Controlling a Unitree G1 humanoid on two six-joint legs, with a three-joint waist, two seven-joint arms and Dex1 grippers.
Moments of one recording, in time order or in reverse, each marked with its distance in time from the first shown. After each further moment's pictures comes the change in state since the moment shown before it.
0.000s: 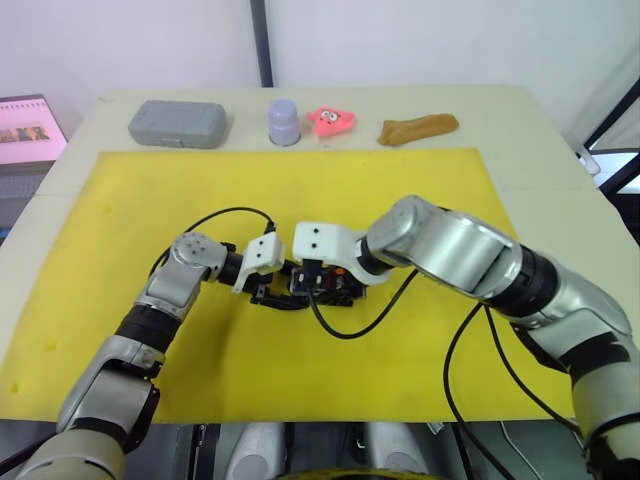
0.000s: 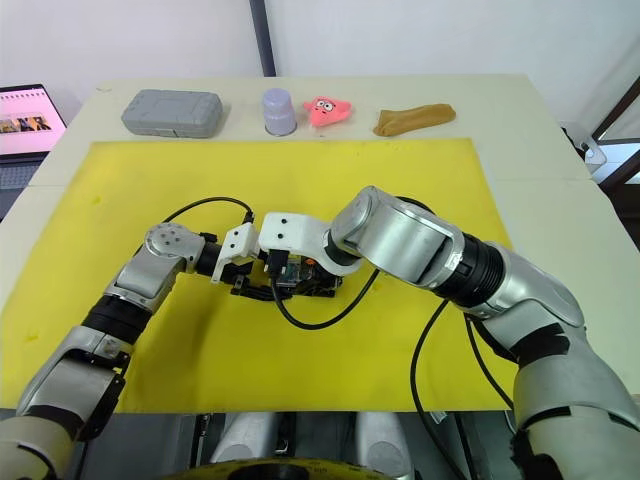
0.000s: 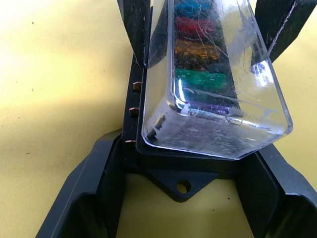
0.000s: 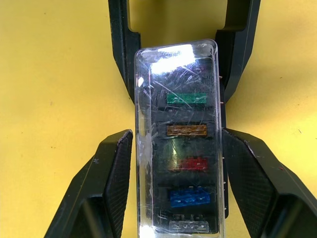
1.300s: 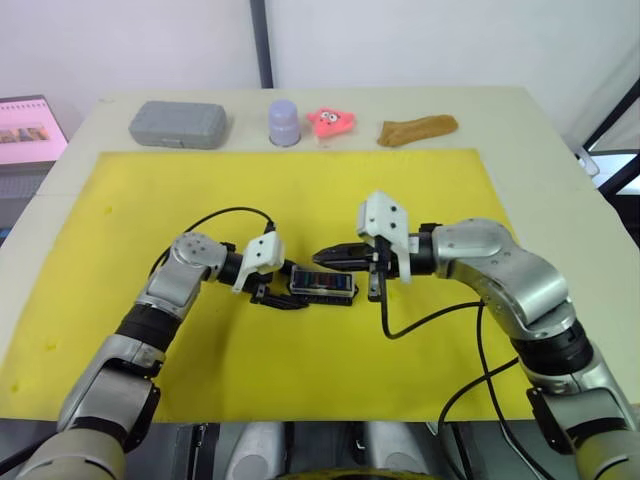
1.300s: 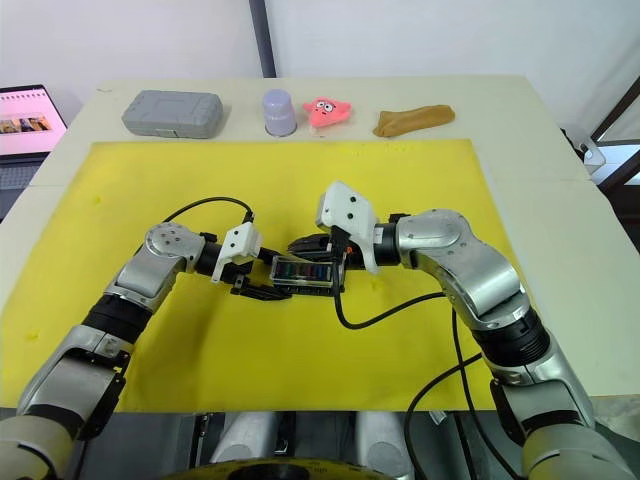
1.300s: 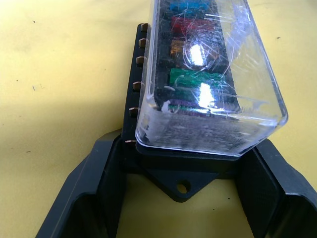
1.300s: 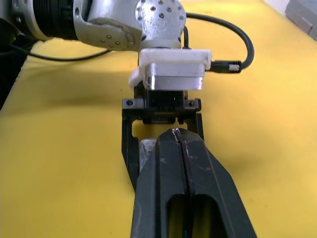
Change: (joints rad) left arm -0.005 -0.003 -0.001 0.009 0.000 0.017 0.000; right arm 0.507 0.012 -0.518 -0.047 0.066 -0.617 0.057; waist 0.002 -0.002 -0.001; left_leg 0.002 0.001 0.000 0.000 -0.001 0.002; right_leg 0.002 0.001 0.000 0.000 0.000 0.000
